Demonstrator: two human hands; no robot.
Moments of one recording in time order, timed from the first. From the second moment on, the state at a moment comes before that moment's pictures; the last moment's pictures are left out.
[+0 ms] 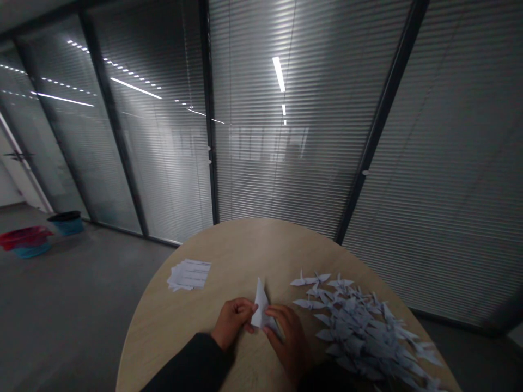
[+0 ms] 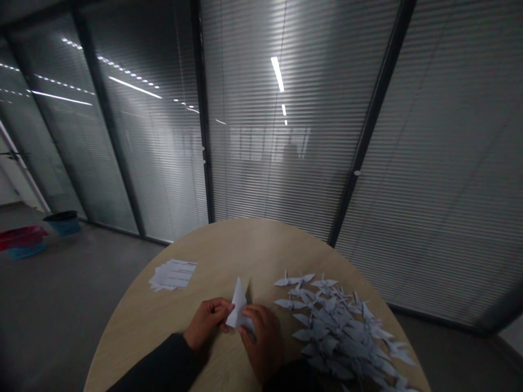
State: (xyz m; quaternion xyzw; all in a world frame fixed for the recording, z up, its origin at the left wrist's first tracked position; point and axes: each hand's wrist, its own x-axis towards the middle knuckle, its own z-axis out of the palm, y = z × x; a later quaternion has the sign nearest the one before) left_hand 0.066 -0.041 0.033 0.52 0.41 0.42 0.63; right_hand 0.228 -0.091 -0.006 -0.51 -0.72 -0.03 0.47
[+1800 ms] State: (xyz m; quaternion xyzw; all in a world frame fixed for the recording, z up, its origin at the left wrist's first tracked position) left_hand 0.048 -0.029 0.026 0.69 0.36 0.37 0.50; right_hand 0.253 -0.084 0.019 -0.56 -0.39 0.38 0.62
